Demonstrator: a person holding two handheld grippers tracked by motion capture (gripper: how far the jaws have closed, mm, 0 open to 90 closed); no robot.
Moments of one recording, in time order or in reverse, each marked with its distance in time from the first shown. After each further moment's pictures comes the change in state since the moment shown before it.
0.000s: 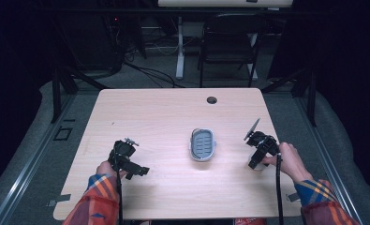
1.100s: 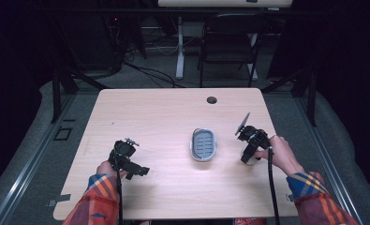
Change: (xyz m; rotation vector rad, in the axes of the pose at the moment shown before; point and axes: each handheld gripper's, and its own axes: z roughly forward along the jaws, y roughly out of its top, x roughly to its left) left arm -0.001 0.000 0.001 0.005 0.000 -0.003; right arm 0.011 0.030 -0.013 -0.015 -0.020 -0.070
